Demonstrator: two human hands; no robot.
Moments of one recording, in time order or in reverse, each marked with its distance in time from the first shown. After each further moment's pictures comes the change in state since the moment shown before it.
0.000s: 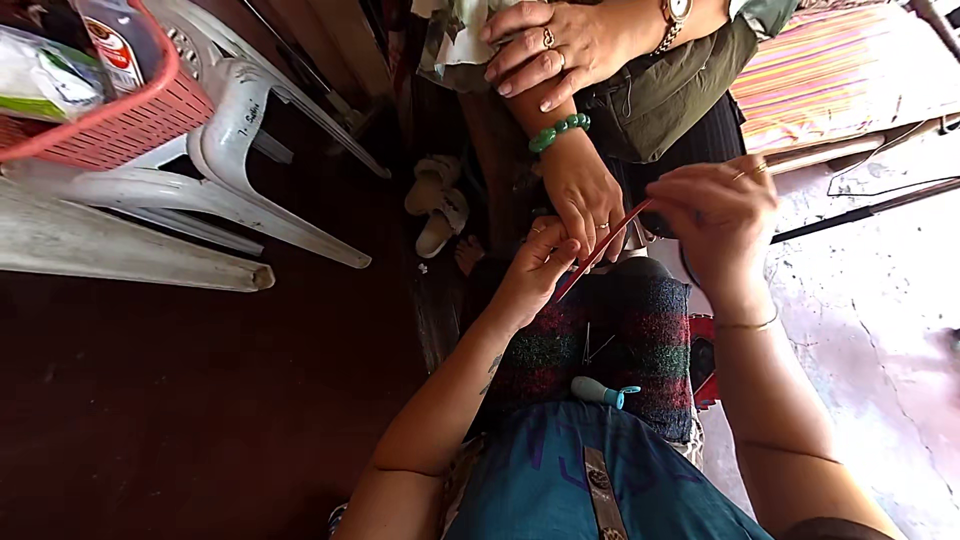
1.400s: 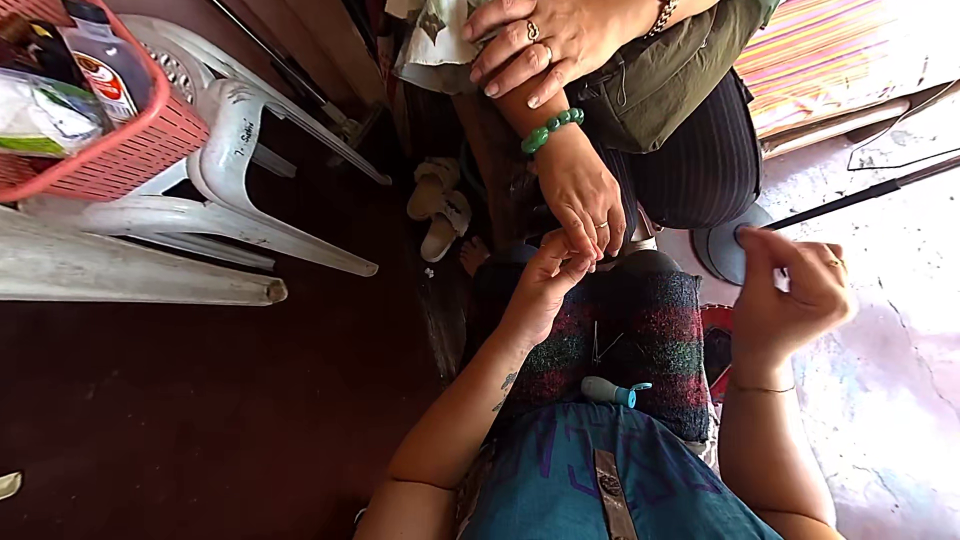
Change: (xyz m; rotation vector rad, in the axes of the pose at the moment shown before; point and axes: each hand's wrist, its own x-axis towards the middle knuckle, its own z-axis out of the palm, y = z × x) left_hand -0.005 -0.015 0.012 -0.207 0.032 -0.098; right_hand -0.090 -0.004 -0.008 -0.174 0.397 0.313
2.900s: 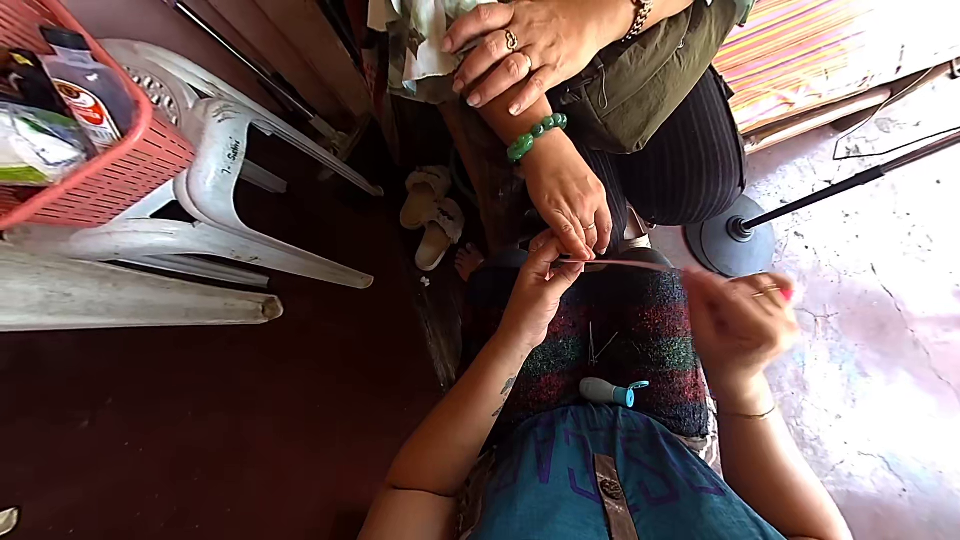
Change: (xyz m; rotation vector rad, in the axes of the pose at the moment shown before) left_hand 0.002 -0.001 0.005 0.091 0.076 -0.039; right_hand -0.037 -0.015 -0.003 -0.013 -0.096 -0.076
